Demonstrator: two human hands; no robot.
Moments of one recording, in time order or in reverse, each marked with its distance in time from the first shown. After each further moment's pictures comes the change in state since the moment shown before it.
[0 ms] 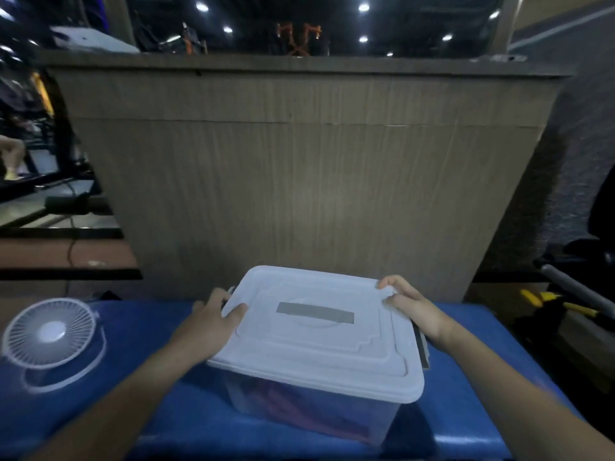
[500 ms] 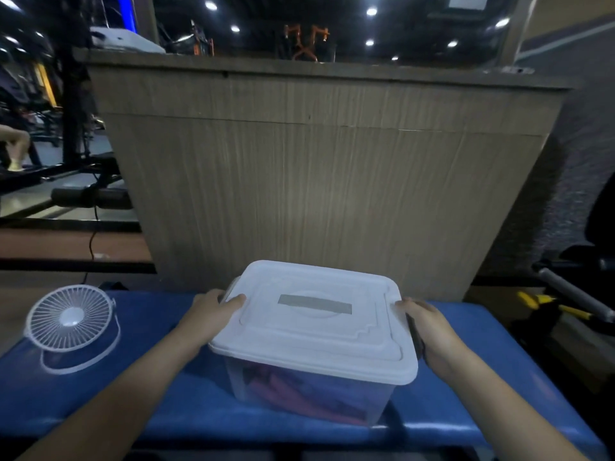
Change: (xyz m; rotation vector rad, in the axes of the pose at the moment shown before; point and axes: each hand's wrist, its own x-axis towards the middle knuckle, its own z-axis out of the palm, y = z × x) left_hand 0.003 -0.025 -0.015 -0.299 0.020 -0.089; right_hand -0.038 0.002 0.041 0.225 0.265 0.133
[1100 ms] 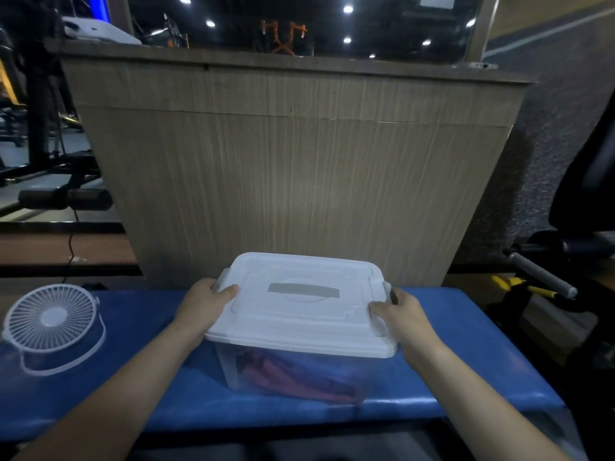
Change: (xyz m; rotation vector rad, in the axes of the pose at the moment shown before) left_hand -0.006 0.005 0.009 -0.134 0.060 0.080; right_hand -0.045 -0.013 0.034 -0.113 0.204 0.003
